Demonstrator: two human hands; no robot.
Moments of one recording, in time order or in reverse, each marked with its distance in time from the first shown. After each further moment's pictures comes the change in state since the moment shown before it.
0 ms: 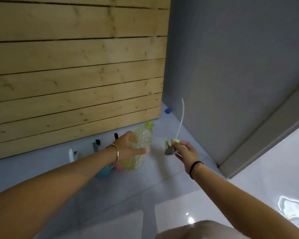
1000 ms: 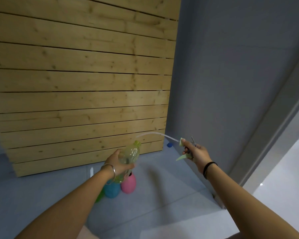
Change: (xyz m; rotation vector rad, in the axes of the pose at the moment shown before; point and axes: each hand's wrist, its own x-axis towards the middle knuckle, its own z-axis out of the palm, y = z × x) left_hand -0.101 0.007 -0.057 -0.106 0.344 -0.076; right_hand -0.121 -0.128 -0.009 -0.114 -0.151 -0.297
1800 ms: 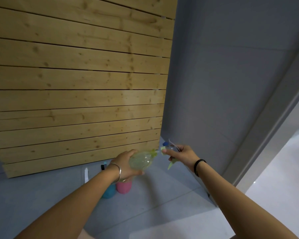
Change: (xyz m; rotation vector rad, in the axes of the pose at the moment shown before) left_hand -0.016 0.031 0.017 0.212 -0.151 0.297; right_hand -0.012 -0.006 0.019 -0.394 -0.304 -0.065
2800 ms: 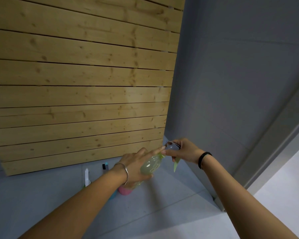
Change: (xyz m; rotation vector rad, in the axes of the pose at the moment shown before) left_hand 0.006 0.034 -0.011 0.439 -0.057 0.352; right_hand 0.032 -0.026 0.000 -0.300 -0.217 -0.145
